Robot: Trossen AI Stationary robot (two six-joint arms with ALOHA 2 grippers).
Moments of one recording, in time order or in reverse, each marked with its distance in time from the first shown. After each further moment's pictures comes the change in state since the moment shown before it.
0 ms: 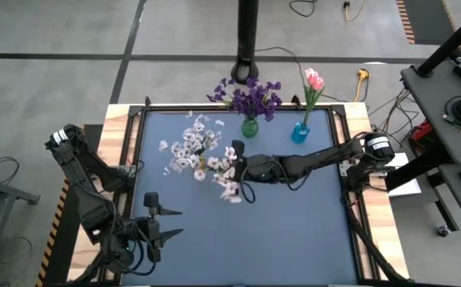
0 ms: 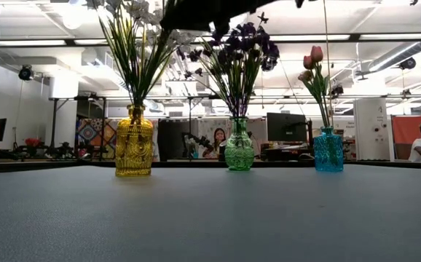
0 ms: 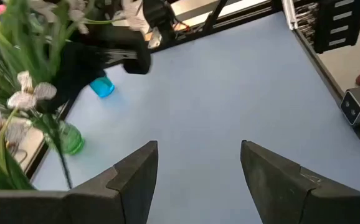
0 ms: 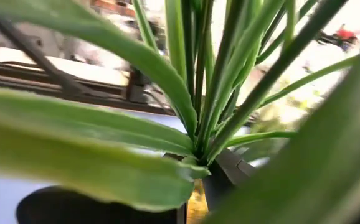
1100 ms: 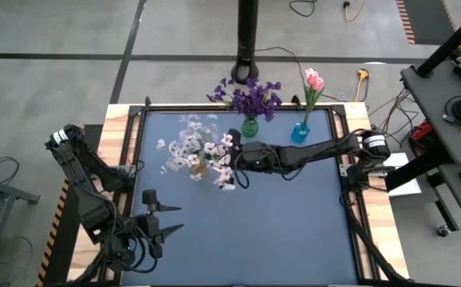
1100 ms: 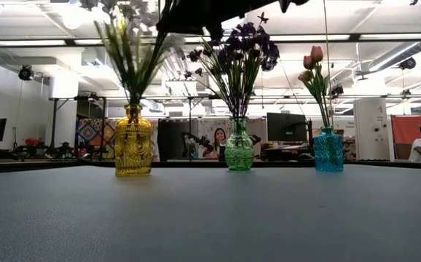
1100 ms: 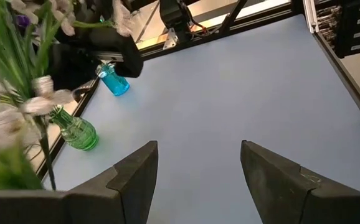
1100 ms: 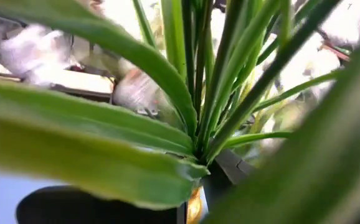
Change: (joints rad) left arm 0.001 0.000 -0.003 -0.047 -0.057 -0.066; right arm -0.076 0.027 0.077 -0.034 -0.064 0.012
